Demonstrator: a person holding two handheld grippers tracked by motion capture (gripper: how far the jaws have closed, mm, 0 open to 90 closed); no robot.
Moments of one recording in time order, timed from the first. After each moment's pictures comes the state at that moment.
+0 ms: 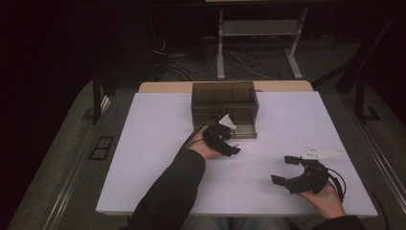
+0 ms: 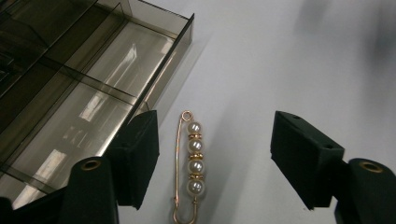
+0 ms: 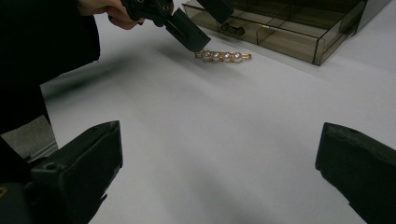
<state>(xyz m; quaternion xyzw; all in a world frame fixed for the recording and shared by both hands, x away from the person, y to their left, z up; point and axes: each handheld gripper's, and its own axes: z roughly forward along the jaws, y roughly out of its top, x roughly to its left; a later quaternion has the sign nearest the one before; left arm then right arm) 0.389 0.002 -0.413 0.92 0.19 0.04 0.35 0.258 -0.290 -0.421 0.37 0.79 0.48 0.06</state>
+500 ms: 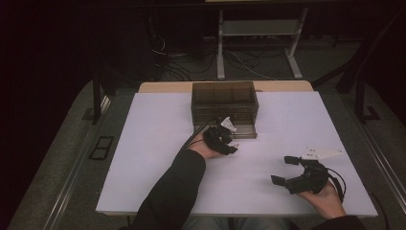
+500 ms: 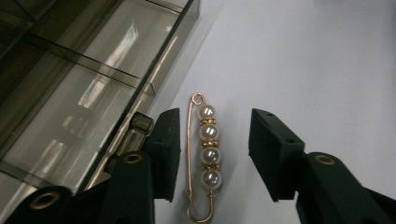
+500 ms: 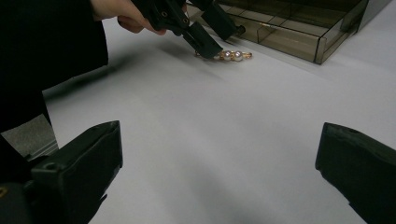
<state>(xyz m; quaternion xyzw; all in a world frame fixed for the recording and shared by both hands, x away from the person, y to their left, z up) 0.398 0.000 -0.427 0.93 0.16 0.04 0.32 0.258 -0.290 -0.421 0.37 0.79 0.48 0.05</state>
